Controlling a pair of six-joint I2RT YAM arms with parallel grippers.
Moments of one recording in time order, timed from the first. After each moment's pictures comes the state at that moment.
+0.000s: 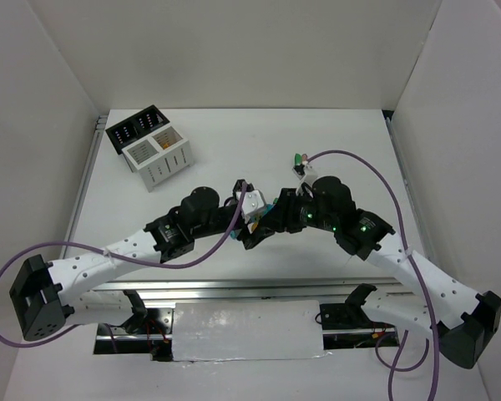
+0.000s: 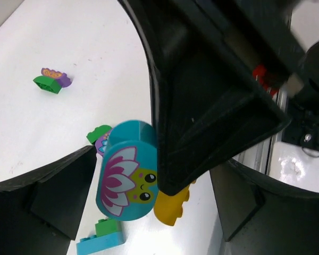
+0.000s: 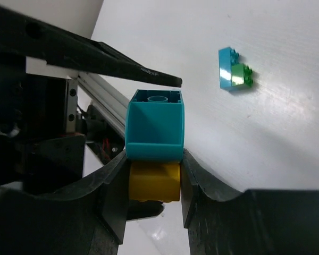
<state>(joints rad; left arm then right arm) -0.93 1.19 0.88 0.09 0.23 0.17 0.71 0.95 0.90 -0.41 -0.25 0.69</state>
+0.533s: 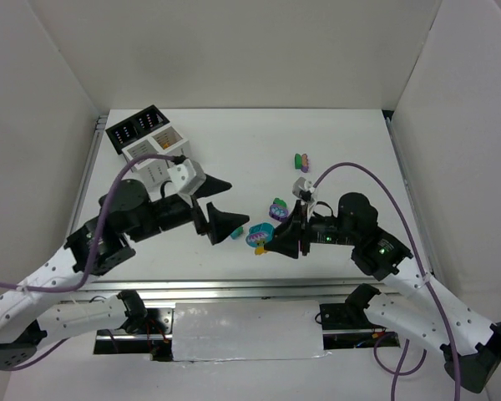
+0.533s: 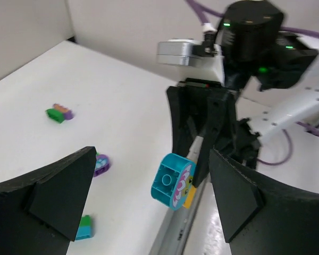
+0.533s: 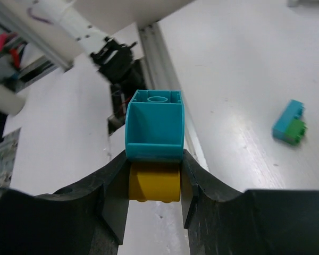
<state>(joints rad) -0.94 0.90 1.16 -0.27 0.15 -0.11 0.68 0.72 0.73 -0.21 -0.66 0.29</state>
